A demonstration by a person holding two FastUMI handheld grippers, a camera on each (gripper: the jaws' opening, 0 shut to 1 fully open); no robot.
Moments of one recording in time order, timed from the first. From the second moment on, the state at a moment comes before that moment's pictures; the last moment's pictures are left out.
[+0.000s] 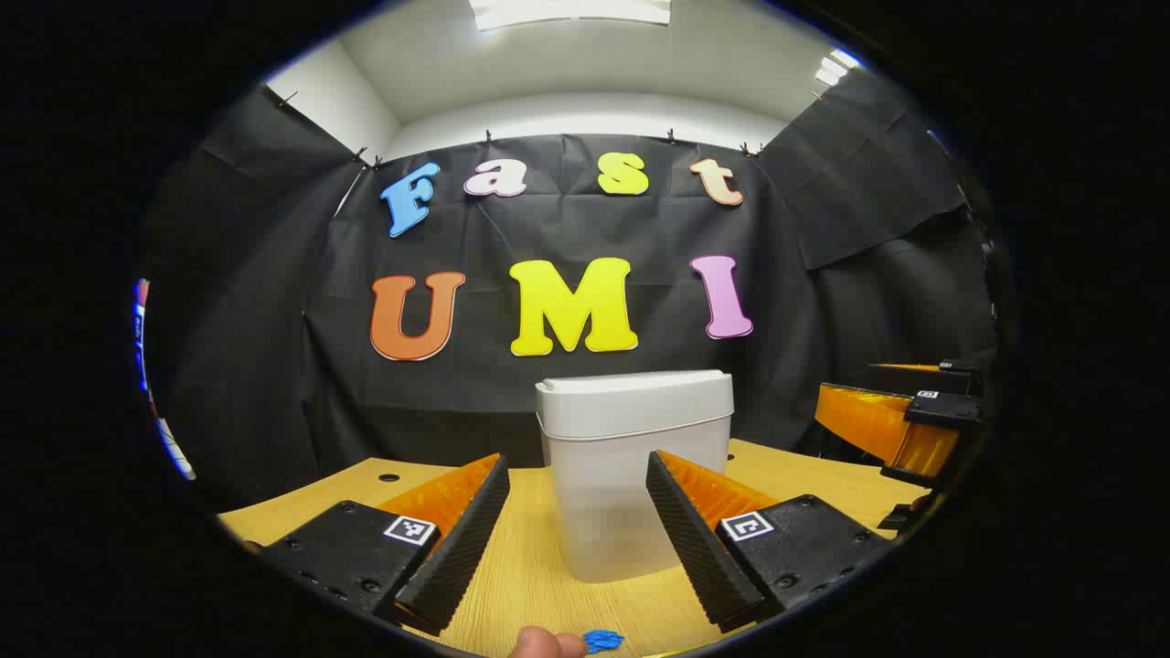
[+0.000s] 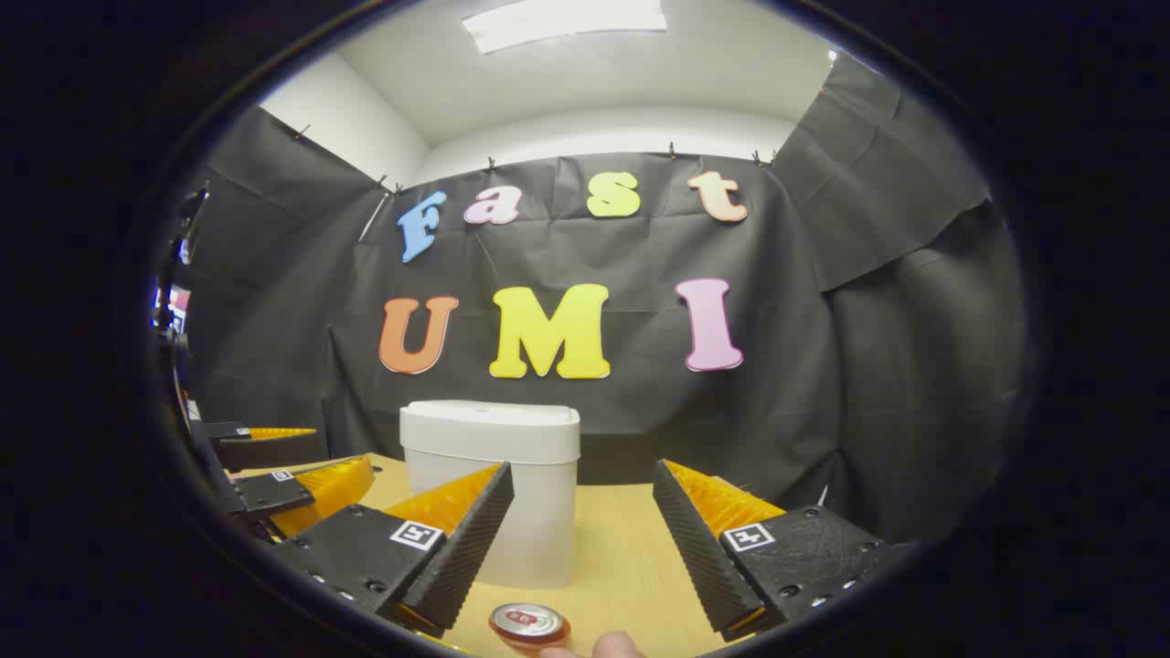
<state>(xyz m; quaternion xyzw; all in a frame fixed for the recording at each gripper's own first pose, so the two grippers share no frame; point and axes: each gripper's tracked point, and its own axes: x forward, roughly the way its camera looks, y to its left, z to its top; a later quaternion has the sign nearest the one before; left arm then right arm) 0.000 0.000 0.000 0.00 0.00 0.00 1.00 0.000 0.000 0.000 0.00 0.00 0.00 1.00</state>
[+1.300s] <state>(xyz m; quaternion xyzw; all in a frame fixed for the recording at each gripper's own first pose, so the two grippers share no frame) -0.003 0.024 -0.004 -0.02 0.02 0.05 1.00 0.012 0.012 -0.023 0.01 0.04 0.01 1.00</state>
